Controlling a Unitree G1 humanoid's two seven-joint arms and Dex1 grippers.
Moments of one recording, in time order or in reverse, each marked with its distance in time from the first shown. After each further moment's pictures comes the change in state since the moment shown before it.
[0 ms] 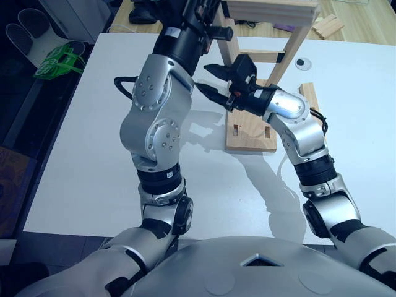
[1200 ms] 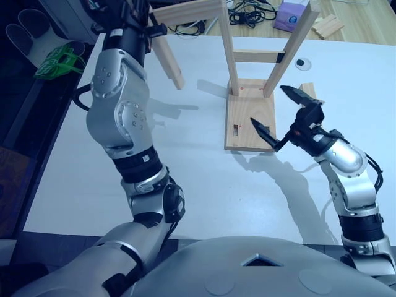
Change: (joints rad) left arm -0.053 0.044 0.260 0.121 0.169 0.041 0.016; right arm 0.480 -0.276 -0.155 -0.413 0.064 -0.061 -0.034
